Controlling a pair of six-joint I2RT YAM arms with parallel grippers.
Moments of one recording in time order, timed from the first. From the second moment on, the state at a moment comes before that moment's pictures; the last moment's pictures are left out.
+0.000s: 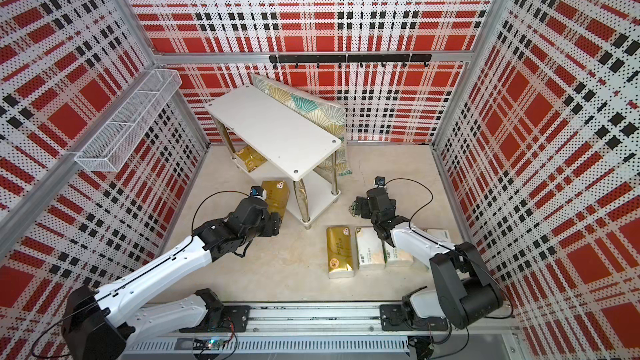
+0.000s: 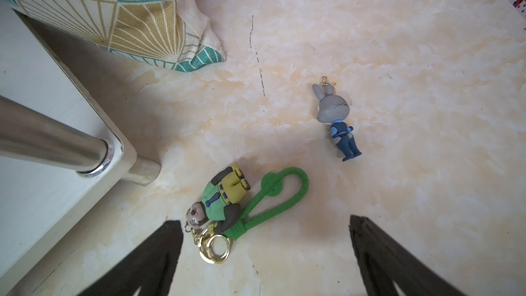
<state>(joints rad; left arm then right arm) -0.64 1.11 0.84 -0.57 -0.28 -0.49 0.40 1.38 0.63 0.09 0.28 0.34</state>
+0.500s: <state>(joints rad) -0.33 1.21 0.85 -0.36 -0.01 -0.04 0.40 1.38 0.63 0.10 0.28 0.32</state>
